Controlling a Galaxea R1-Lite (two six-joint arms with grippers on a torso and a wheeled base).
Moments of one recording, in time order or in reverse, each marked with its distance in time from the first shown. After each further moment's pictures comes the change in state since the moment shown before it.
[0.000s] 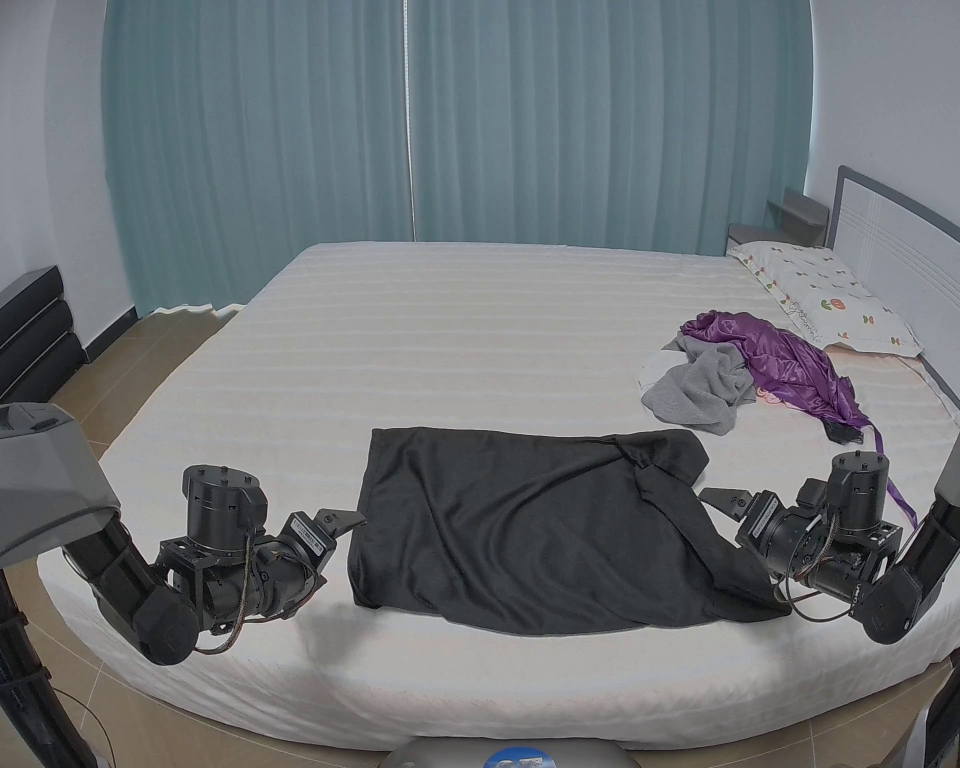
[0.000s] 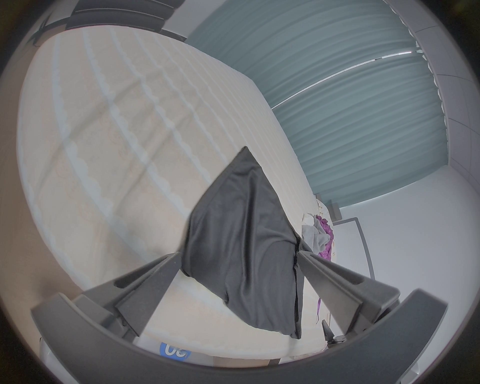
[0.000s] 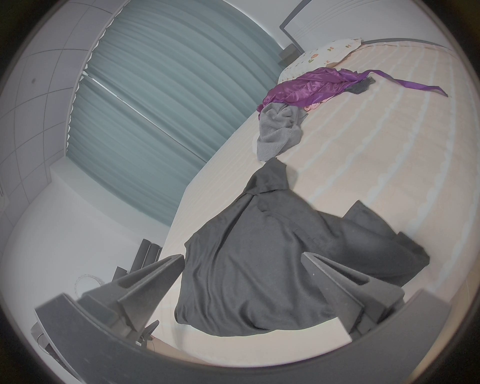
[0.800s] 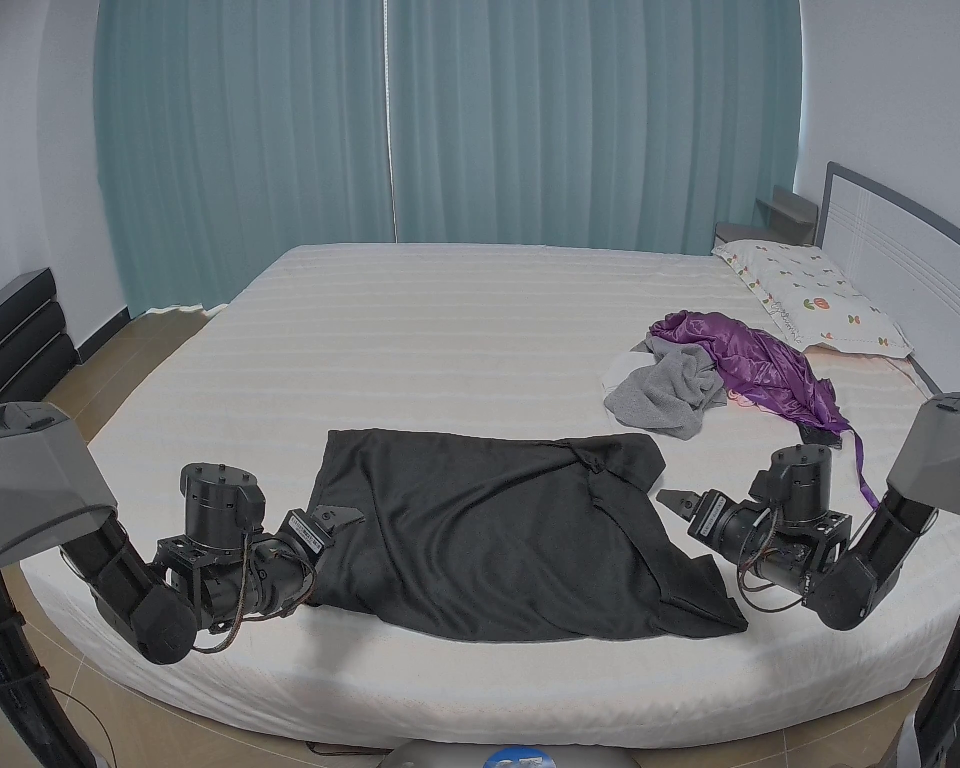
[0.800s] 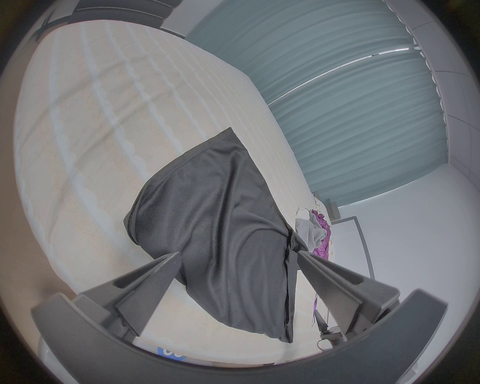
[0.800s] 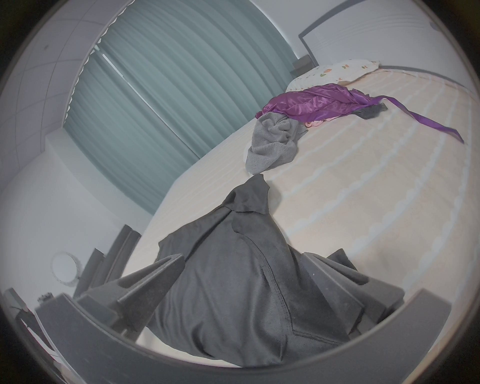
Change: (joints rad) left arm 0.002 -0.008 0.000 -0.001 0.003 -0.006; right arm 0.107 0.122 -0.171 0.090 -0.141 -0.117
